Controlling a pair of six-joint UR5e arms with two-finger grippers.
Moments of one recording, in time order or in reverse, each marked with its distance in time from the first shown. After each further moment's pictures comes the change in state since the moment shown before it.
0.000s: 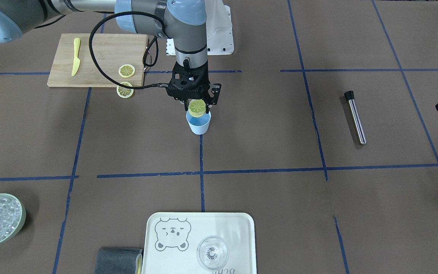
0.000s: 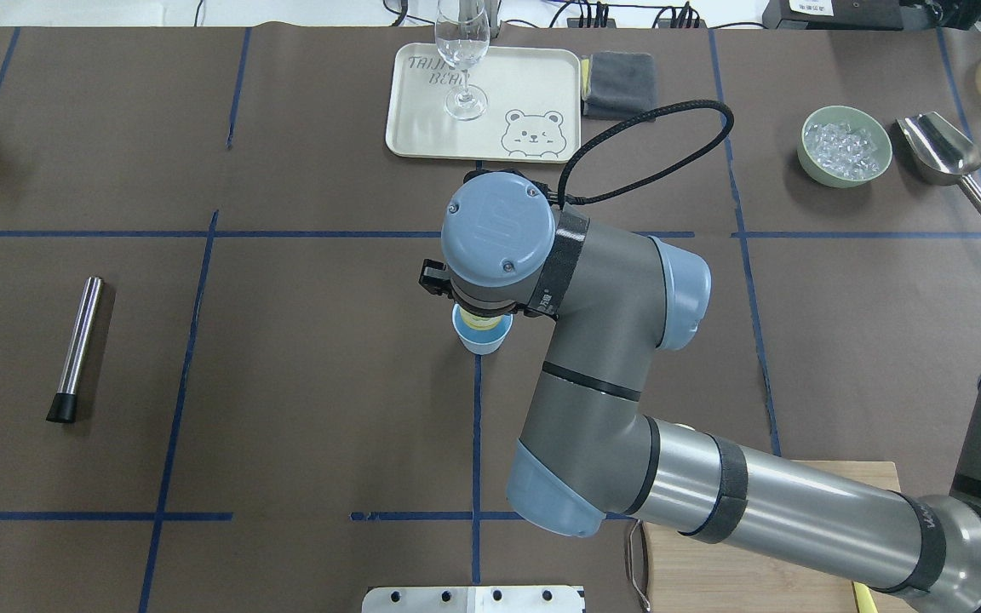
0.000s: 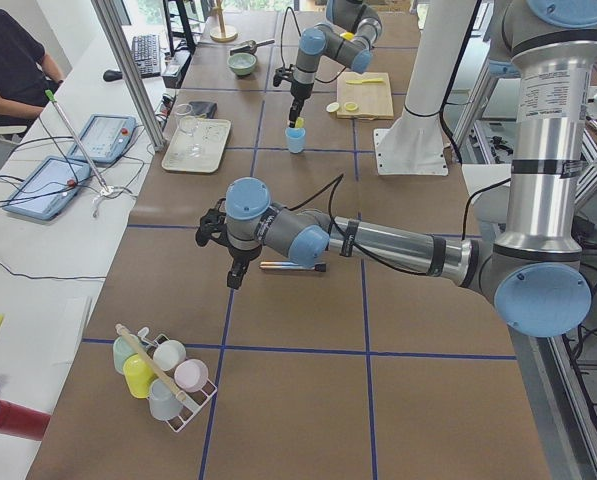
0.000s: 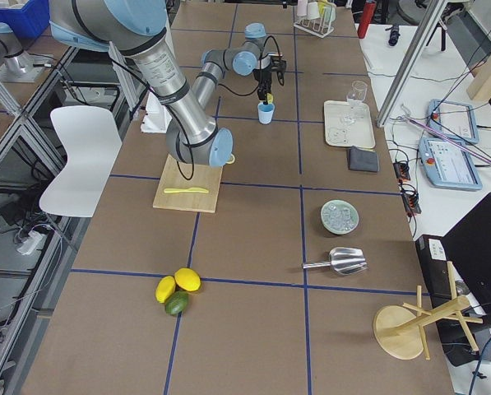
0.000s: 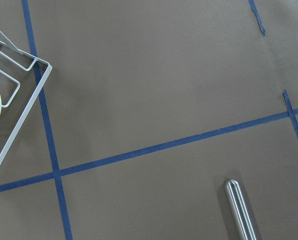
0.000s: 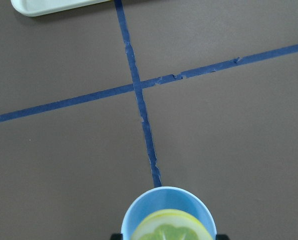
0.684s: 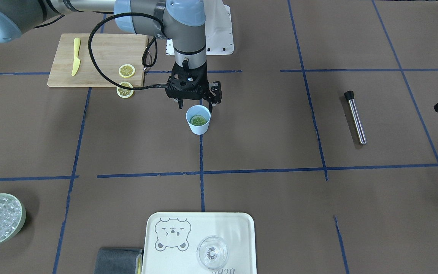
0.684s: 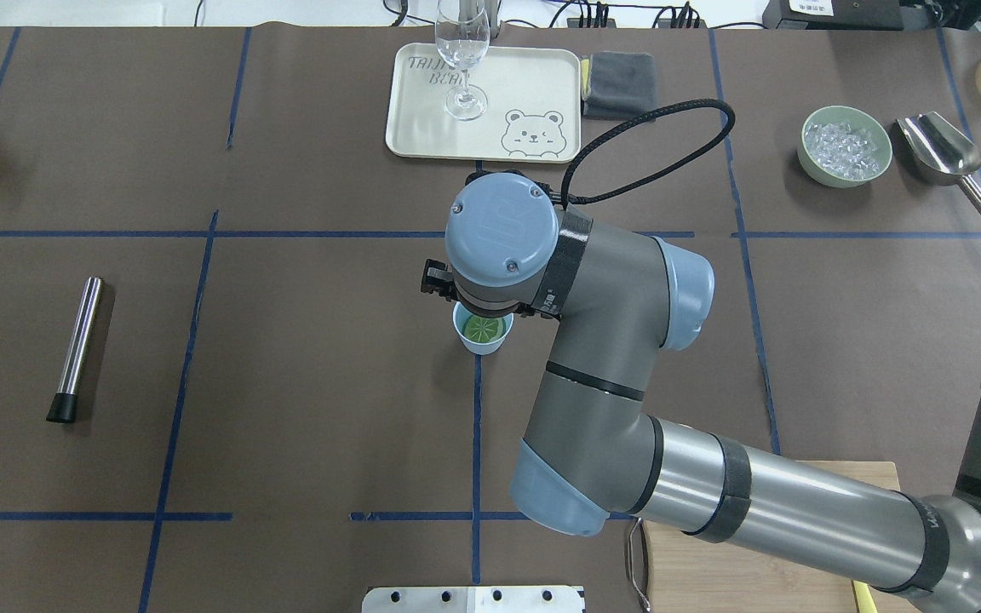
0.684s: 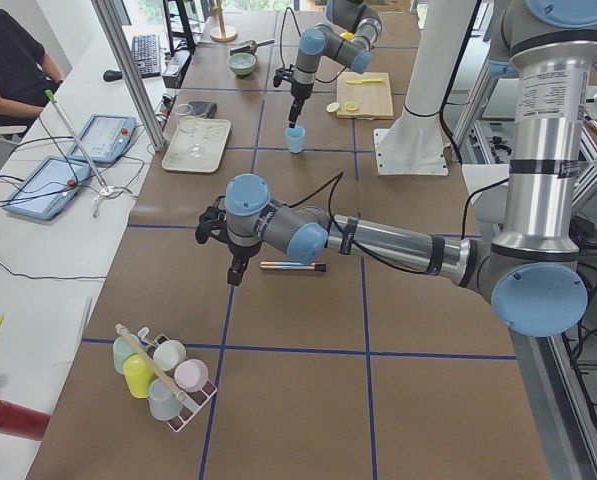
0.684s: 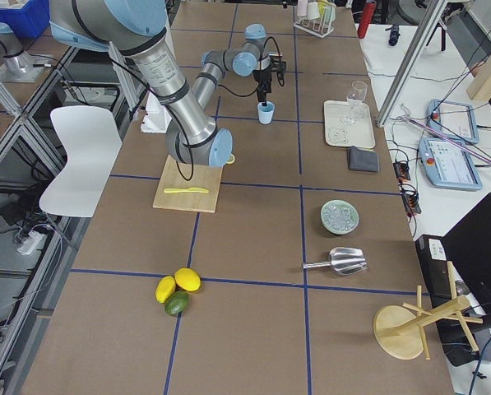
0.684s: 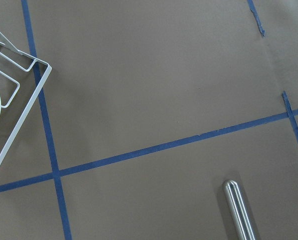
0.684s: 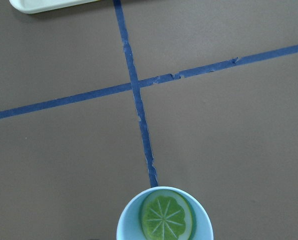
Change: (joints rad) left arm 0.037 -0.010 -0.018 -0.004 0.013 -0.094; right arm 0.008 -0.009 0.009 -0.008 0.010 -0.032
